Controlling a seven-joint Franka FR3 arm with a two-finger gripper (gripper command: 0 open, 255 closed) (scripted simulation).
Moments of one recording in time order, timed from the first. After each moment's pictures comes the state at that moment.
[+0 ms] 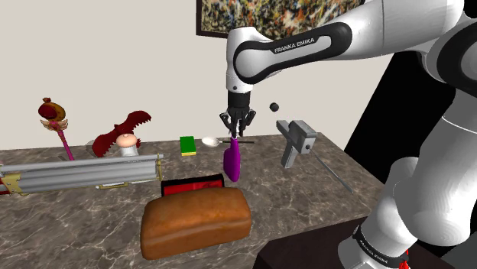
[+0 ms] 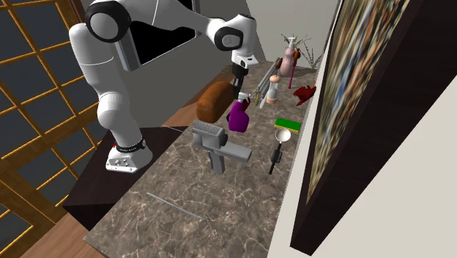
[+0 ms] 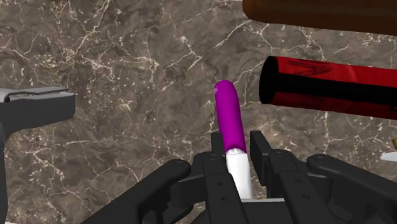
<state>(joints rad) 0.30 0.03 -0.05 -1.97 0.00 1.90 0.56</state>
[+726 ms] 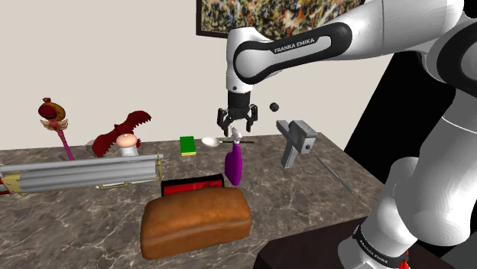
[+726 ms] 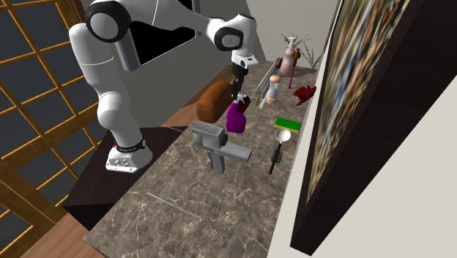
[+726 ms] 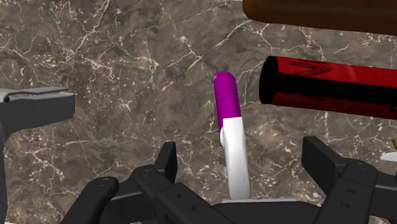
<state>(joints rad) 0.30 0.03 -0.05 -1.98 0.00 1.91 0.56</state>
